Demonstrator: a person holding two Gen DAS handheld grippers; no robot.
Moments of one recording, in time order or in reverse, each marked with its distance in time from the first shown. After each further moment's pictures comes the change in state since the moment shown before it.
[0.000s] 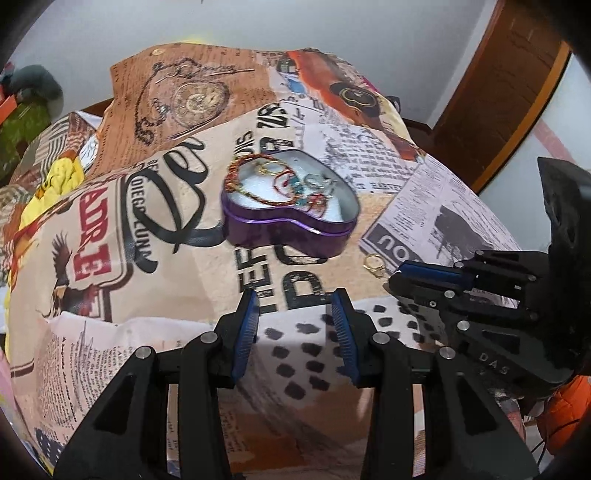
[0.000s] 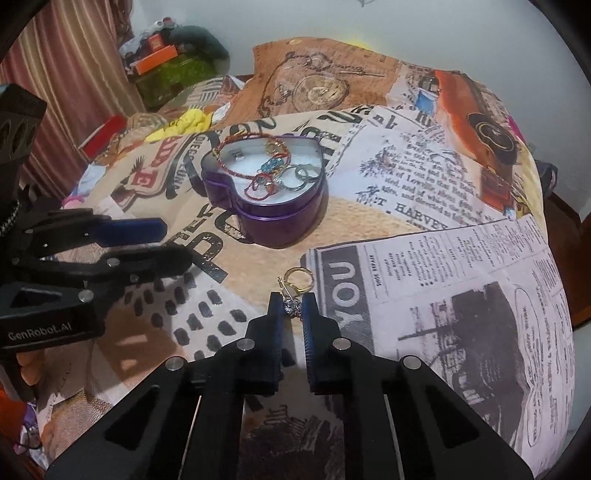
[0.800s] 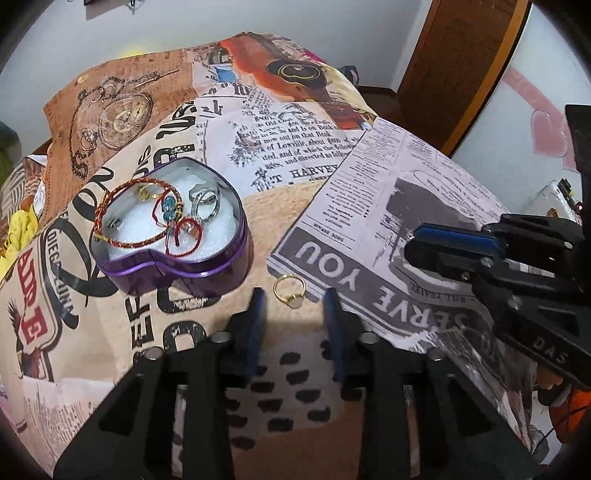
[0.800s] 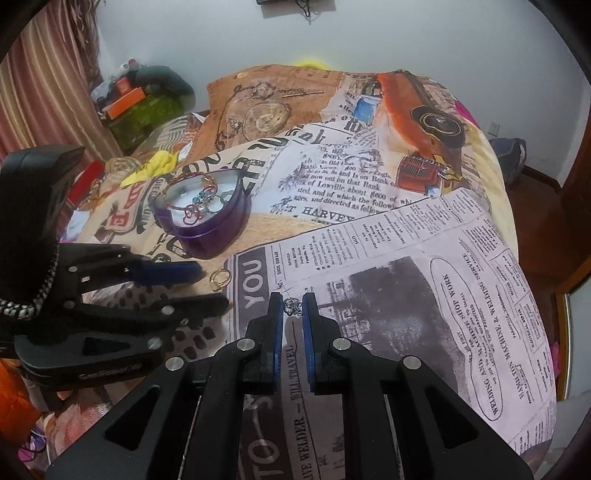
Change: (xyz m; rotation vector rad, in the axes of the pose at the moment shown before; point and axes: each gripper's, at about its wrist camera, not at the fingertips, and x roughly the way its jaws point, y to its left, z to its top) left arm 0.049 -0.064 0.020 0.179 0.070 -0.050; right arm -0.035 -0.047 -0.014 0.125 -0.090 -0.045
